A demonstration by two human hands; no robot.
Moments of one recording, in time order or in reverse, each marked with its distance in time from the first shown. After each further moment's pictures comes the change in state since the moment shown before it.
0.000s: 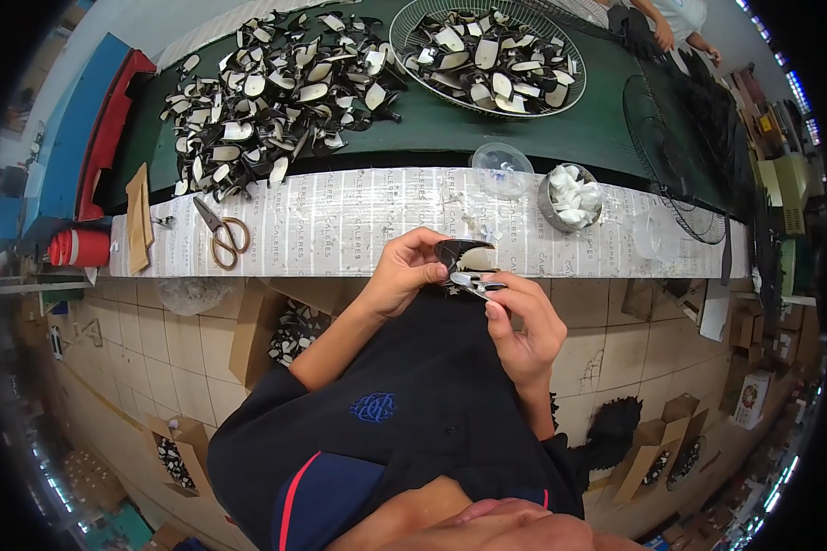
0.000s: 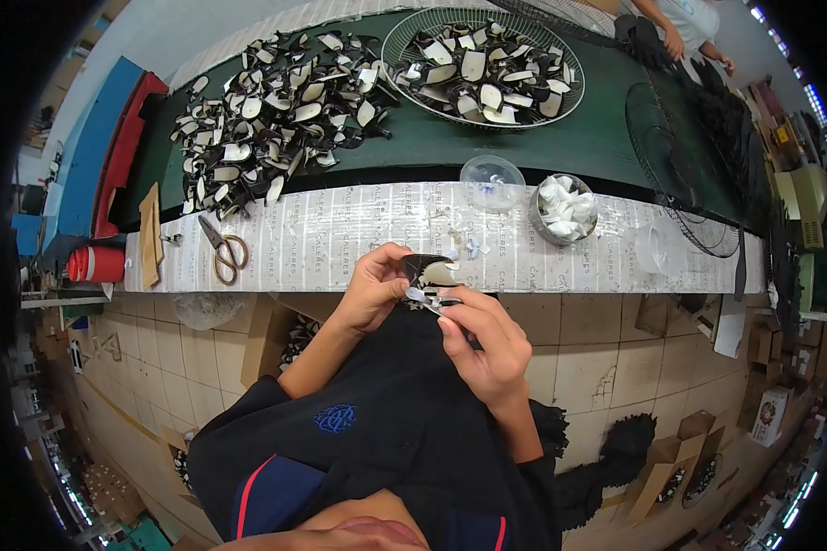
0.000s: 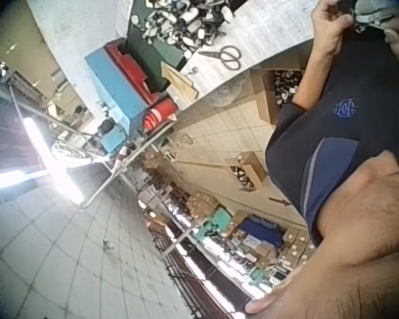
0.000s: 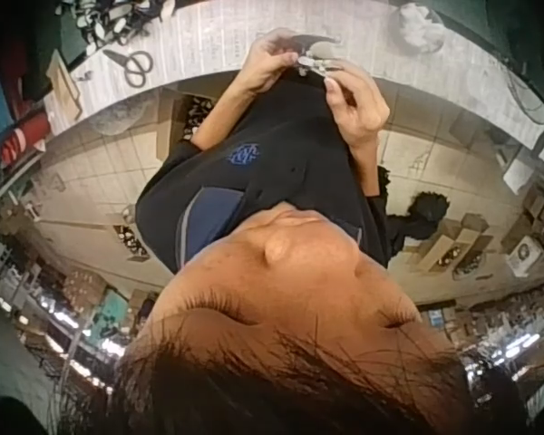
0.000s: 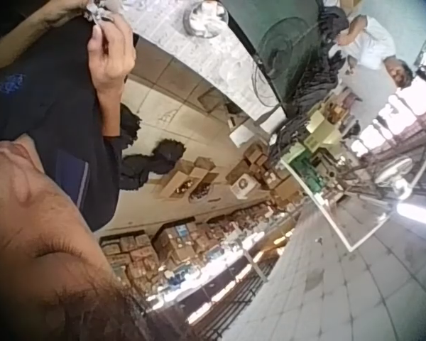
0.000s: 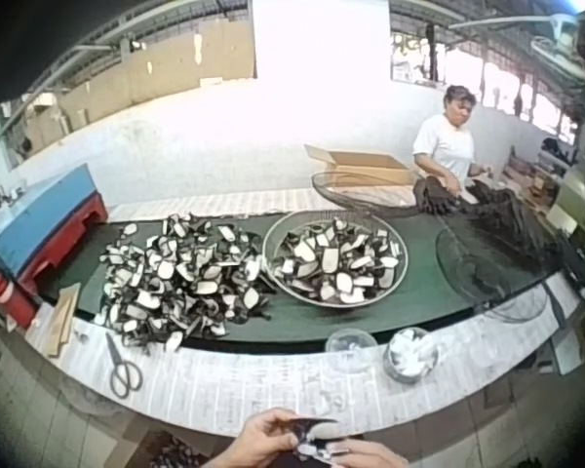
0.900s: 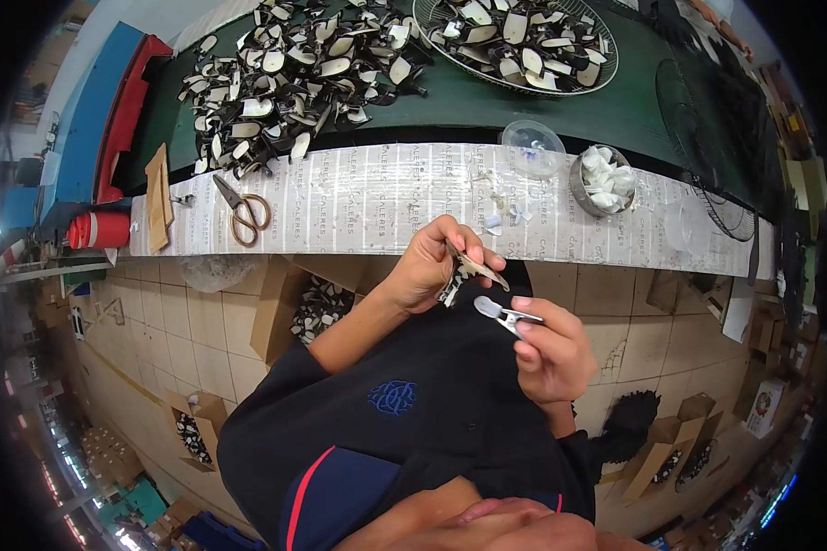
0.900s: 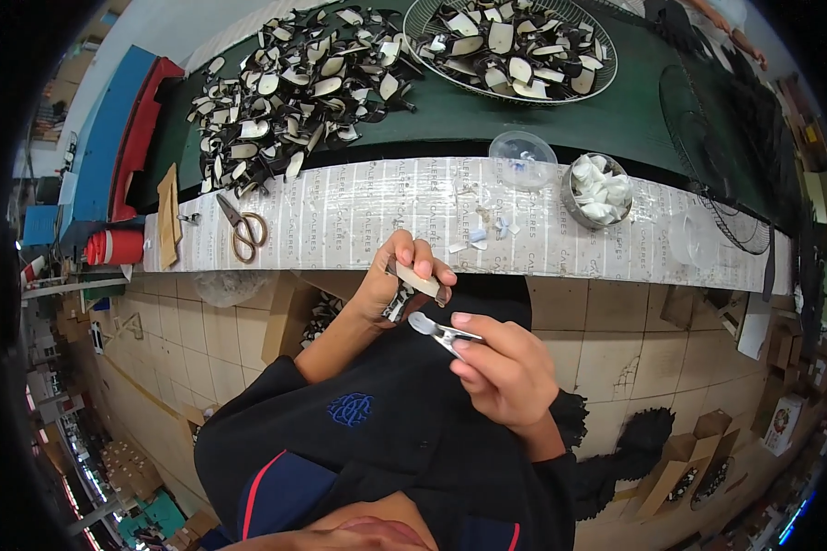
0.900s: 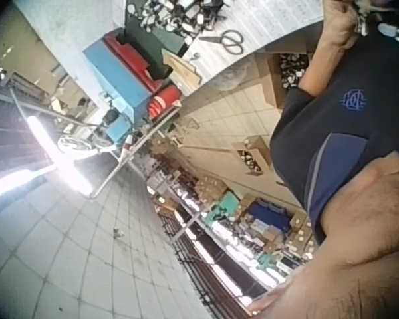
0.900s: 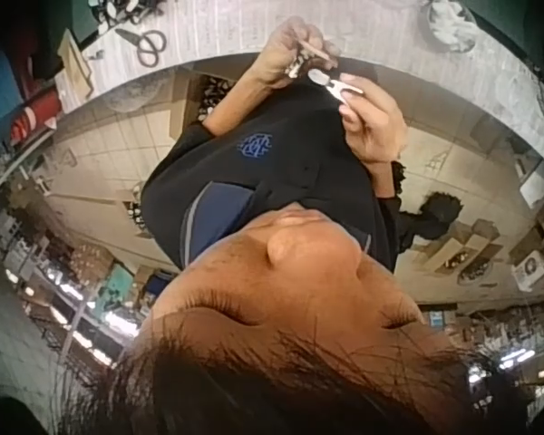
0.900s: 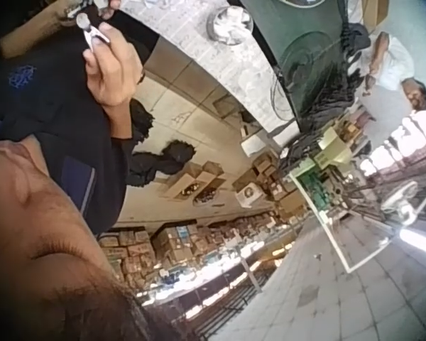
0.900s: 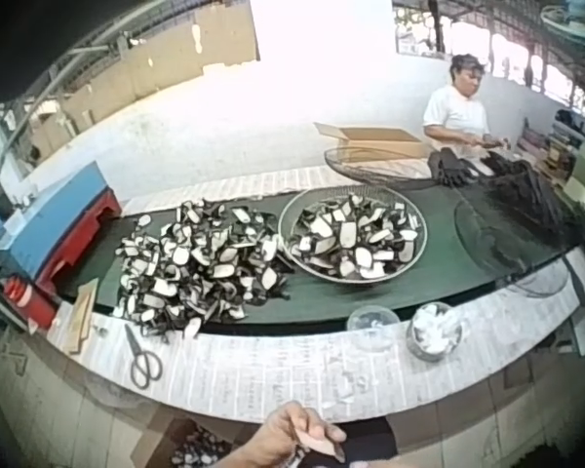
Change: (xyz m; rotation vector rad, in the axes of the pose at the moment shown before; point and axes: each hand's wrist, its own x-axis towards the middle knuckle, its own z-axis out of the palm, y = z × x) left_hand -0.007 0.002 0.014 -0.364 -0.272 0.031; right_hand -0.015 -0.015 -0.004 0.075 0.044 -0.182
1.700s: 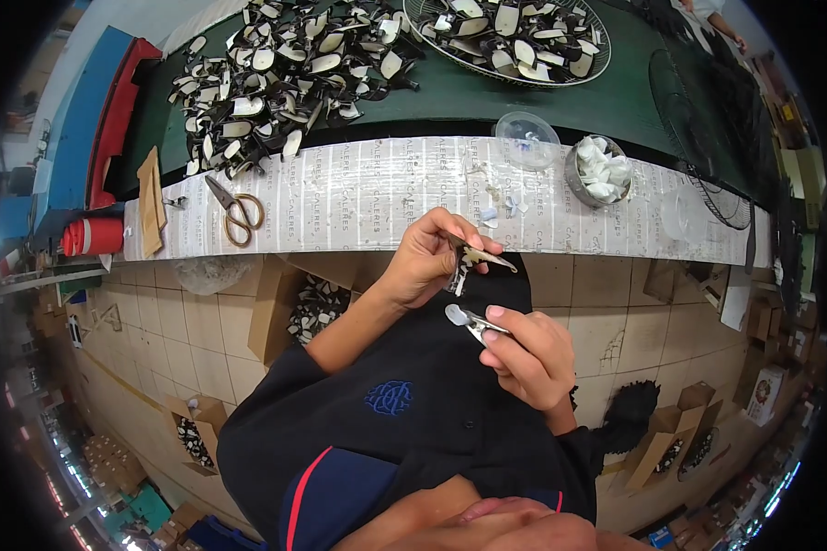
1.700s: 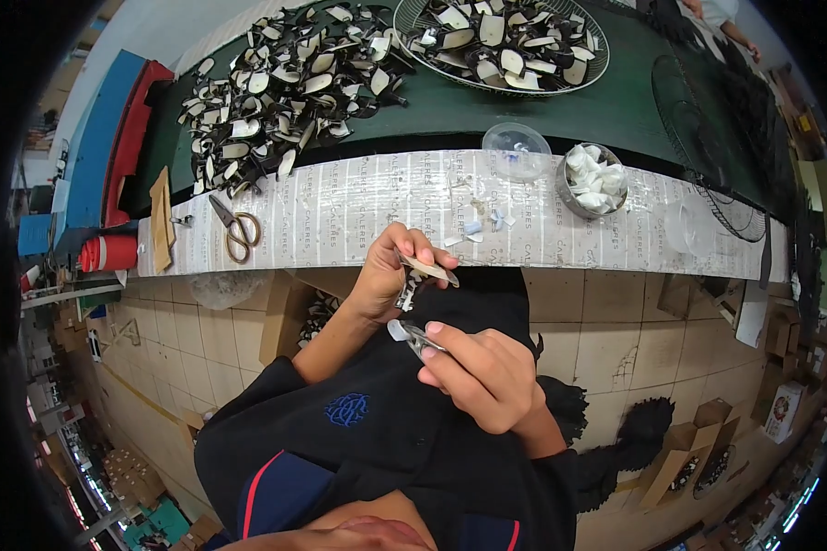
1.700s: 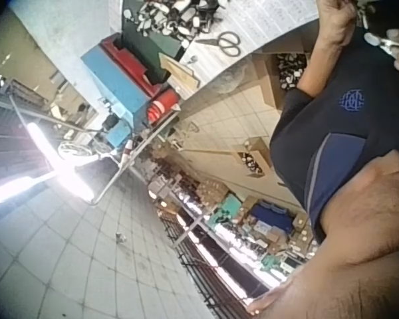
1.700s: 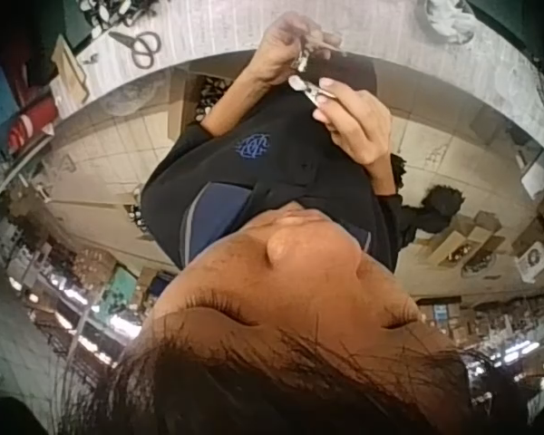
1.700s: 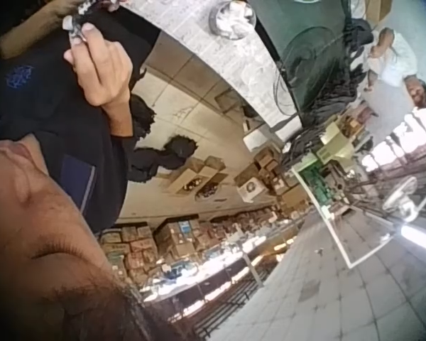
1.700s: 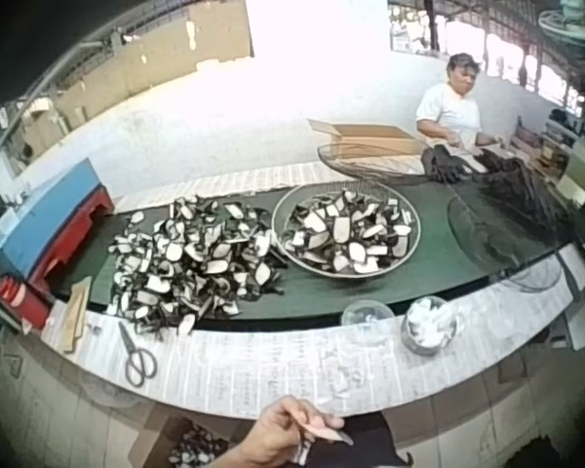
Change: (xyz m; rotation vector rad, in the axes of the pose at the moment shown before) left_hand -0.003 -0.002 -0.005 0.120 0.047 0.022; right_hand -0.002 -0.007 0.006 -0.197 -0.160 -0.222
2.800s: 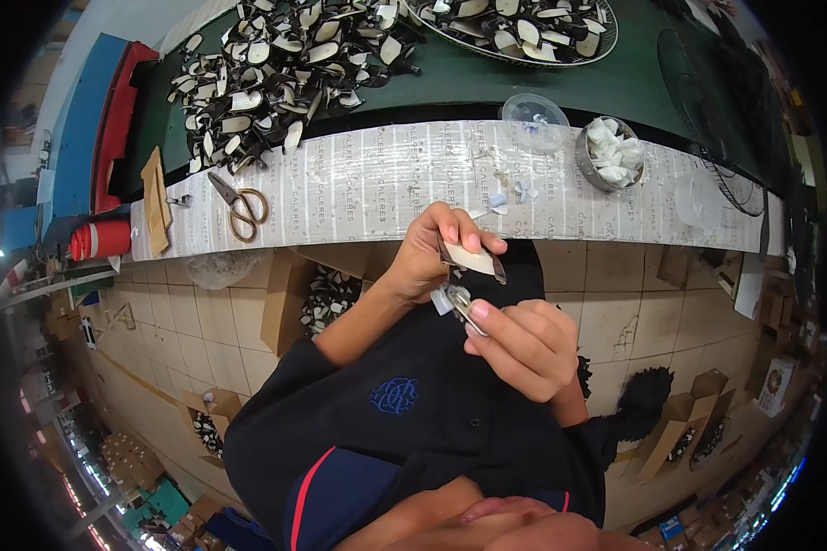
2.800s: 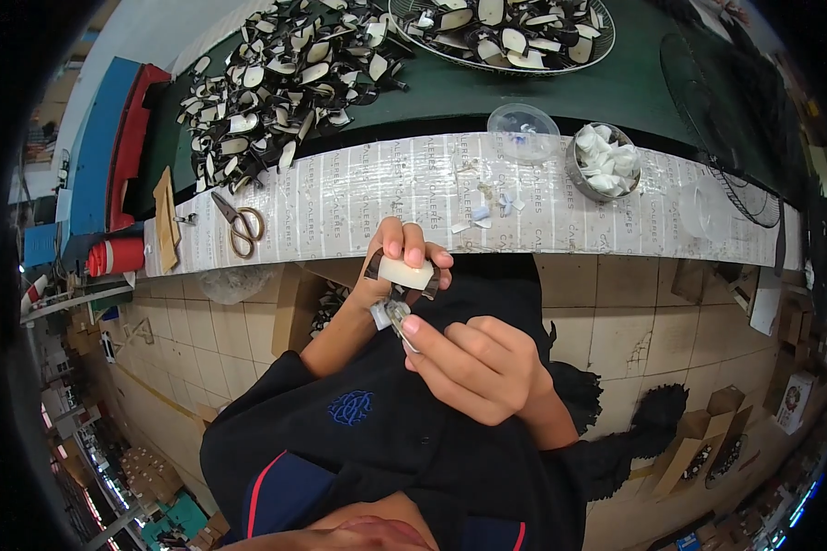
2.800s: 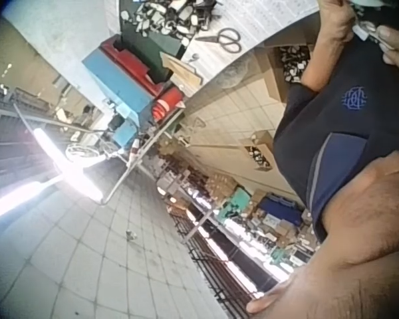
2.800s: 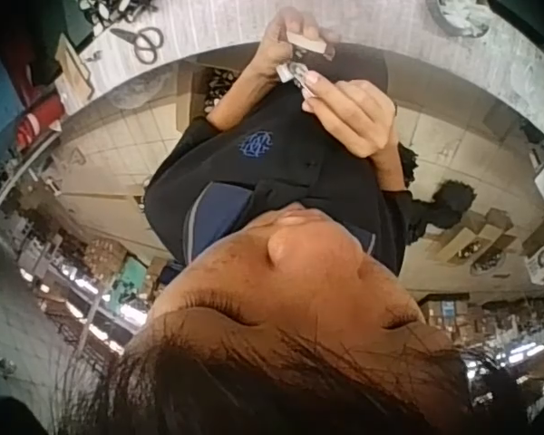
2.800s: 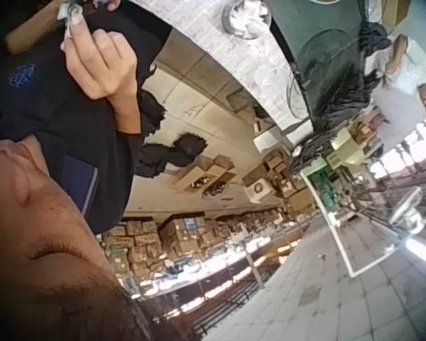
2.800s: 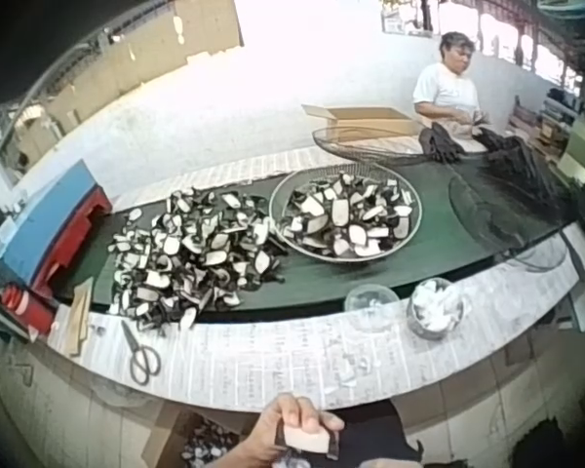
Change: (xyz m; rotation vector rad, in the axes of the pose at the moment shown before) left_hand -0.001 -0.002 0.003 -0.168 -0.055 0.053; right_hand 0.004 0.012 0.011 -0.066 -0.009 -0.211
